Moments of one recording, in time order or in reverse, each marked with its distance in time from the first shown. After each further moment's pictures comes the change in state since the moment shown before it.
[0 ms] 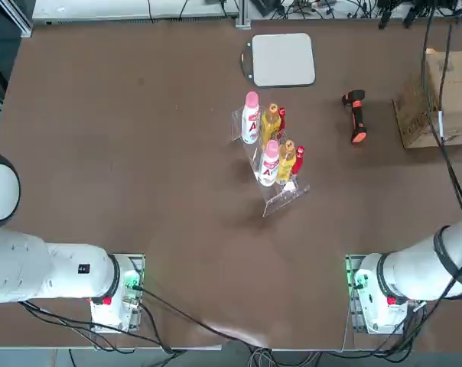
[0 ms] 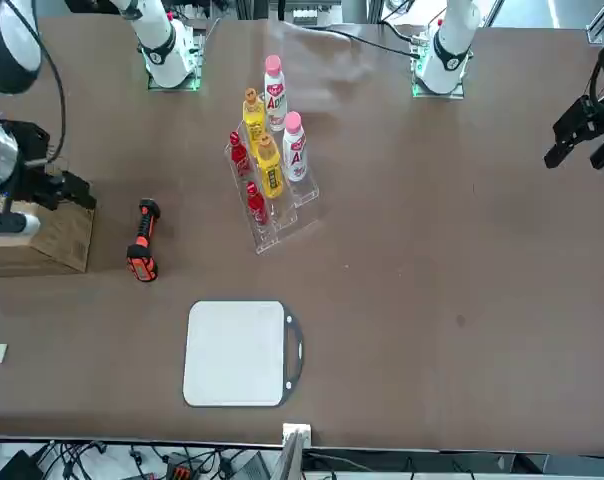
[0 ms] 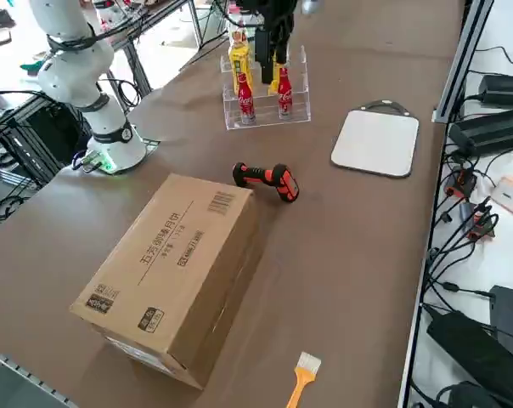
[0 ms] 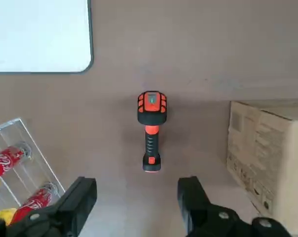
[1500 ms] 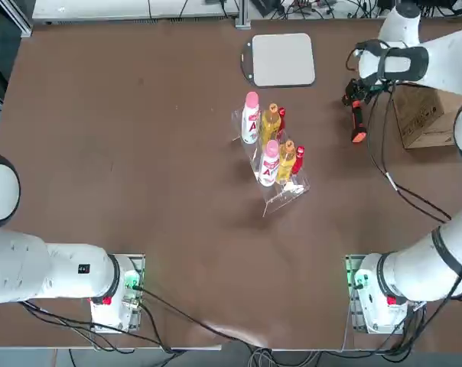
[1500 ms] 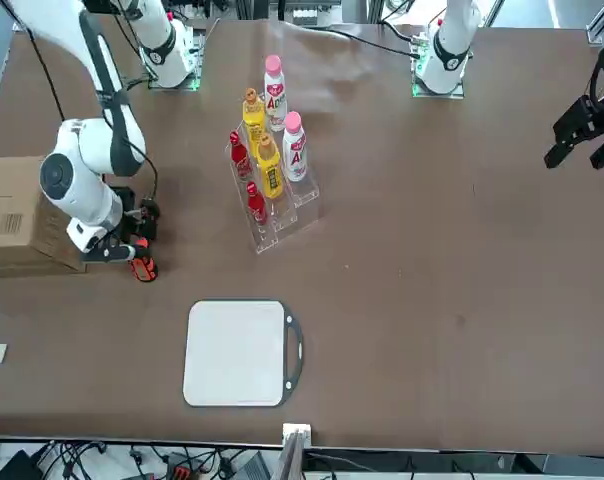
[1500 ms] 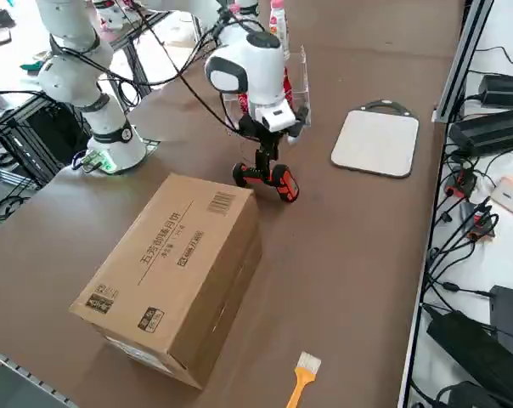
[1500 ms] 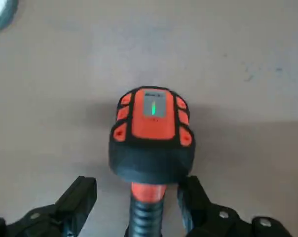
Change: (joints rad) arm 0.015 0.134 -0.008 -0.610 0.000 0.812 -0.067
